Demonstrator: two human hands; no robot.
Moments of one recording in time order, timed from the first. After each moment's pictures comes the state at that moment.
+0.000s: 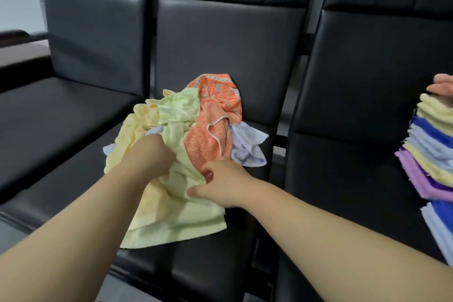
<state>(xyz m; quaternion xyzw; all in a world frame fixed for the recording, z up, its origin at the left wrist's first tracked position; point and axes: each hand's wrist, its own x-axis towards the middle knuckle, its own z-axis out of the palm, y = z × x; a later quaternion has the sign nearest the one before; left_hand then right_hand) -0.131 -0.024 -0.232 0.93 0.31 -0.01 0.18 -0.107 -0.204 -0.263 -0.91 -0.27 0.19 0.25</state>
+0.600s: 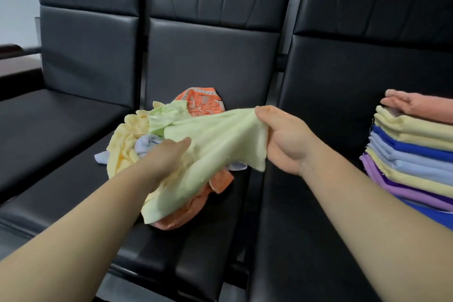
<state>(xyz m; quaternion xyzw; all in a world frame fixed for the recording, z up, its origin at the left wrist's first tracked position) -0.155 -0.082 -0.208 0.79 0.26 0.06 0.55 -0.105 -0.316 -0.151 -0.60 -0.11 0.21 0.77</state>
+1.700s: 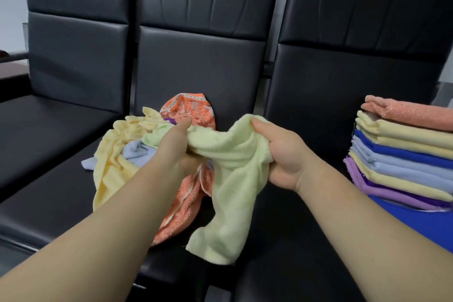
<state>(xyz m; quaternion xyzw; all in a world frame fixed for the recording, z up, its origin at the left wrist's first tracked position) -0.122 -0.135 -0.186 0.35 0.25 0.04 0.90 -0.133 -0.335 -0.148 -0.59 -0.08 0.21 0.78</state>
